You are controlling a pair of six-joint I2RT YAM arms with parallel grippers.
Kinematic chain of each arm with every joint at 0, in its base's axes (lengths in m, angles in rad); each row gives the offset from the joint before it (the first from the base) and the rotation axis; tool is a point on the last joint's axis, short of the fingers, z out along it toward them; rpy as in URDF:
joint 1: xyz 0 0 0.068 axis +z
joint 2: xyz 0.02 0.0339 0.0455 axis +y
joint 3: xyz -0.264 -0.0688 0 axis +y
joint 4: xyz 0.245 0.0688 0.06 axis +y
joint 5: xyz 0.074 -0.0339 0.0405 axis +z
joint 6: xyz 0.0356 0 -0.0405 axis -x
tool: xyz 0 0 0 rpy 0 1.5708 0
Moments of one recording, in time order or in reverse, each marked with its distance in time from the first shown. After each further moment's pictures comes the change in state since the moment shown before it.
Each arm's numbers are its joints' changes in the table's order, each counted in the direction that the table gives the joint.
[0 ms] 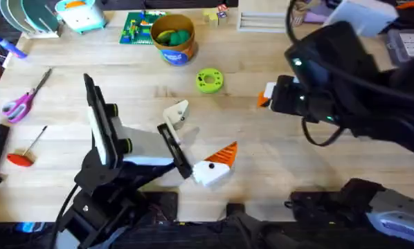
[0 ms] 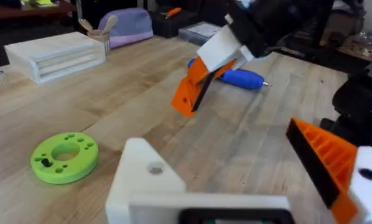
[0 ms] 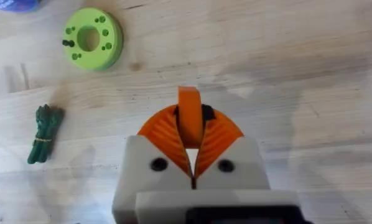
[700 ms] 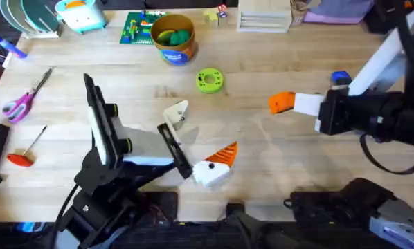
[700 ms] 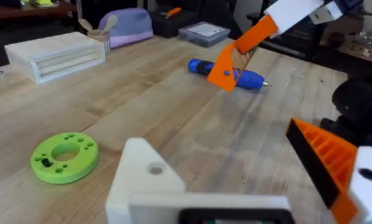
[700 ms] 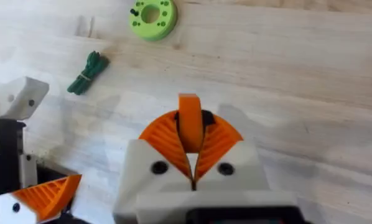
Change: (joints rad) left arm 0.000 0.000 0.000 0.000 0.000 0.000; right arm -0.153 -0.365 0.000 0.149 0.310 0.403
